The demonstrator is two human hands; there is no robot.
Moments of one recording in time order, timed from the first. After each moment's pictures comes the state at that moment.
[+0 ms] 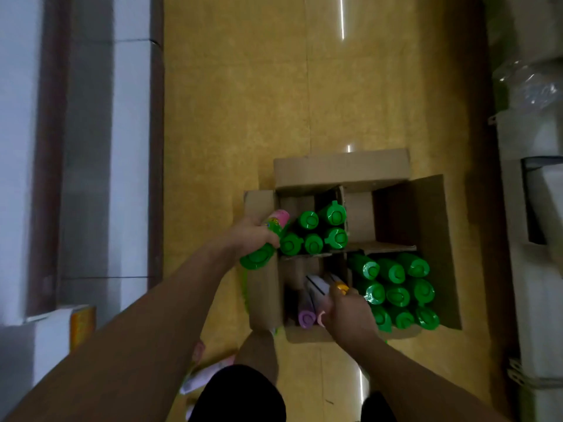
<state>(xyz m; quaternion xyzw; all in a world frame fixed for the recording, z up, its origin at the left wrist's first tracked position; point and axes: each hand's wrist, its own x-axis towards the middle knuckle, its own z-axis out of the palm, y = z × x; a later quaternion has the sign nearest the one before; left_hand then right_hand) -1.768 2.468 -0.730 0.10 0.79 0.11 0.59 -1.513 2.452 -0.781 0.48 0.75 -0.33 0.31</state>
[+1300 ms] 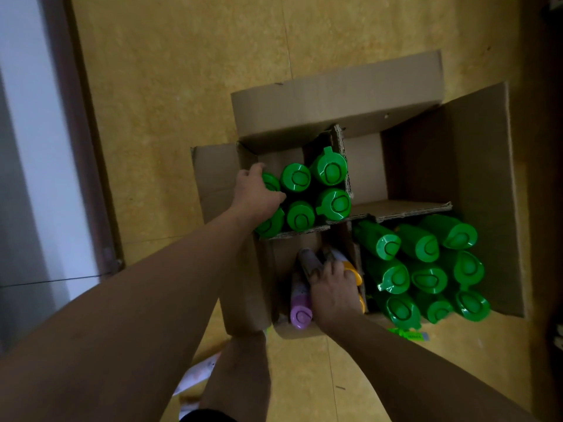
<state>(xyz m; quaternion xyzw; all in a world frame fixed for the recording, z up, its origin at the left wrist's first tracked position) -1.724 2.510 -0.954 0.24 0.84 0.08 0.48 -1.513 2.430 -0.962 0.35 0.82 -0.21 0.41</state>
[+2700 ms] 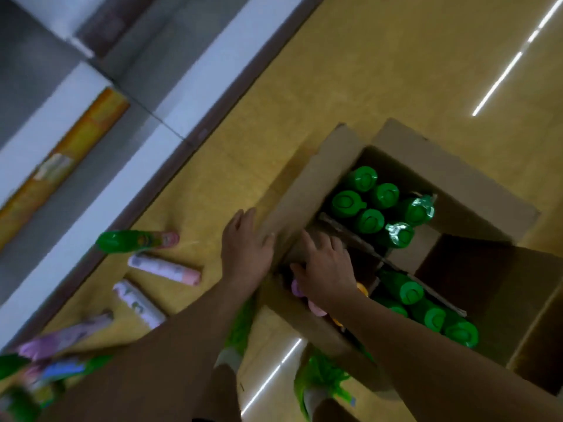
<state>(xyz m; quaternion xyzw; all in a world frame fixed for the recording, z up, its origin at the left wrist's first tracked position) -1.614 2.272 -0.892 -0.04 0.94 0.26 0.23 -1.539 2.418 -0.892 0.11 0.94 -0.21 0.26</state>
